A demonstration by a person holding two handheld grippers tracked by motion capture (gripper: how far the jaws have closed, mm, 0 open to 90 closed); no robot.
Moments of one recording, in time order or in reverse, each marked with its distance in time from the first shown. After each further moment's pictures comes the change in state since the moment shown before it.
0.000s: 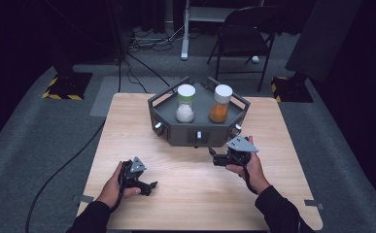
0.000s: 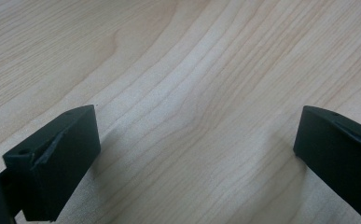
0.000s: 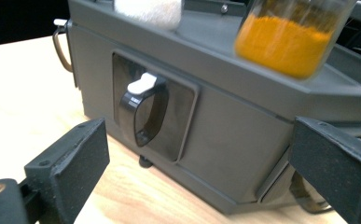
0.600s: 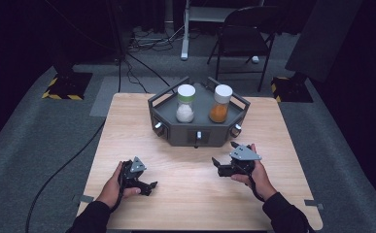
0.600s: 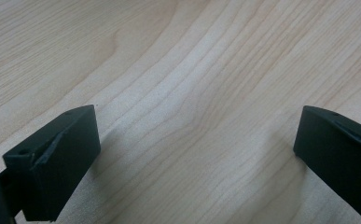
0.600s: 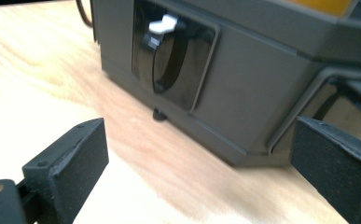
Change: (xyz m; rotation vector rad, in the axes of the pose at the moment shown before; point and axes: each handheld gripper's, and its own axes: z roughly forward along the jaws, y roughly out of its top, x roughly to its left) left arm 0.000 0.000 0.000 0.000 0.000 0.000; right arm -0.011 -0.015 -0.016 0.074 0.070 -0.044
